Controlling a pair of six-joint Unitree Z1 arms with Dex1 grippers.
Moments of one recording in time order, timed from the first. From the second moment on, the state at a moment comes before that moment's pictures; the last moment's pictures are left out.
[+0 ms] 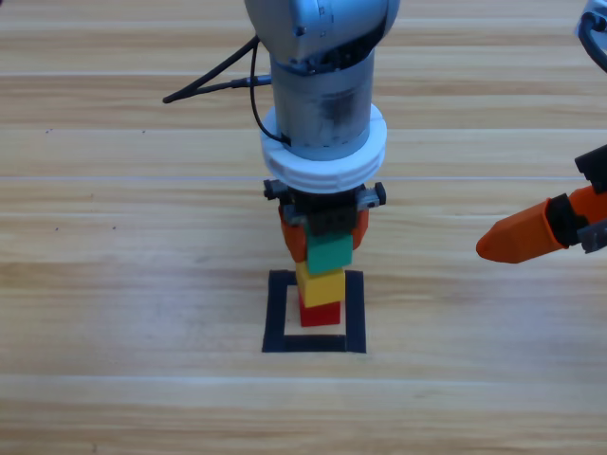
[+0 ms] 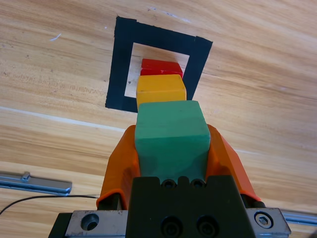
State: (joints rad) arm 0 -0.91 2.31 -2.22 1.40 0.06 -1.24; arm 1 0.78 1.47 -0.97 0.42 0.18 0.25
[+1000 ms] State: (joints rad) arm 0 -0.90 2.32 -2.22 1.40 0.05 -1.24; arm 1 0.78 1.47 -0.97 0.42 0.18 0.25
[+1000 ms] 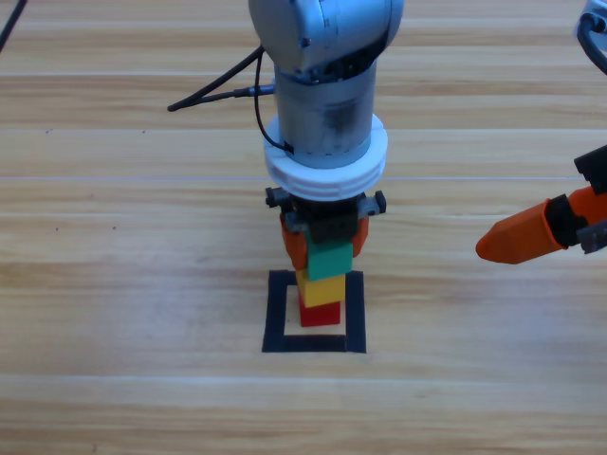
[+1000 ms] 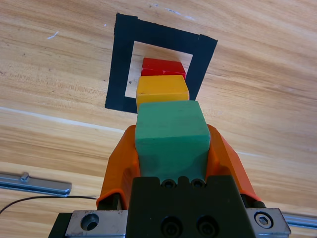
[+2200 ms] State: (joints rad) arm 0 -0.89 2.26 -2.25 1.40 0.16 -1.22; arm 1 0.78 1.47 -0.97 0.42 0.17 0.24
